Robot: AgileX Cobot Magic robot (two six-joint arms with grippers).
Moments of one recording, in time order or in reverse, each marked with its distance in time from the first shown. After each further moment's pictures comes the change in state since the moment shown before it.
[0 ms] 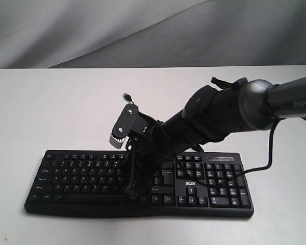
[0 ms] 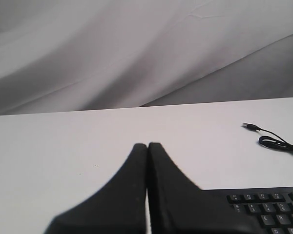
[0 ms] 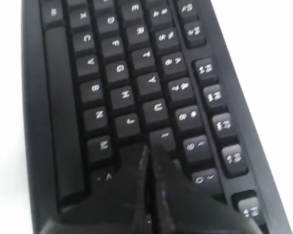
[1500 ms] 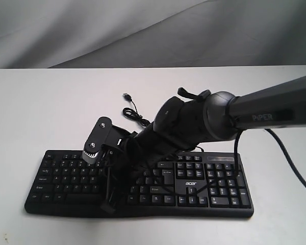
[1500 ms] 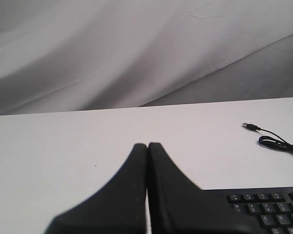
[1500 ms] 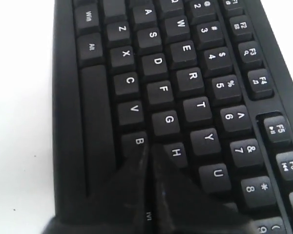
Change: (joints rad) left arm 0.000 0.000 0.000 0.000 0.000 0.000; right arm 0.098 0.092 -0.099 -0.025 0.005 0.067
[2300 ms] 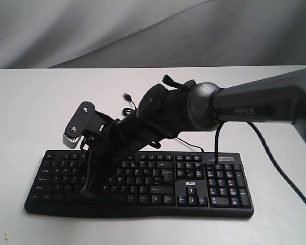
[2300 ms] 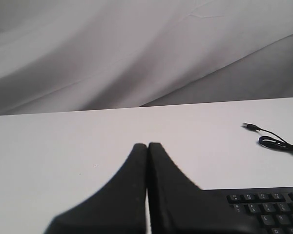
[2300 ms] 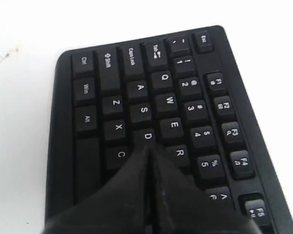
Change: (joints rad) left arm 0.000 0.000 0.000 0.000 0.000 0.000; right arm 0.022 0.047 -0.150 -0.008 0.024 0.041
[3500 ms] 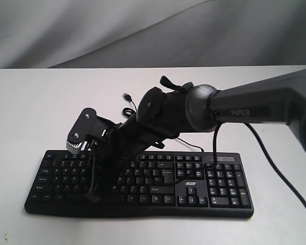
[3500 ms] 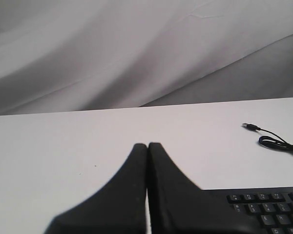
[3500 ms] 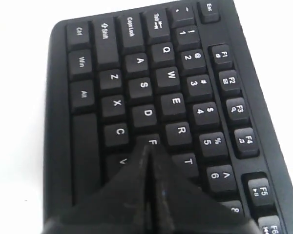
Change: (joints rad) left arm 0.000 0.000 0.000 0.000 0.000 0.000; right arm 0.000 0.011 -0.007 -0.115 0.020 0.091
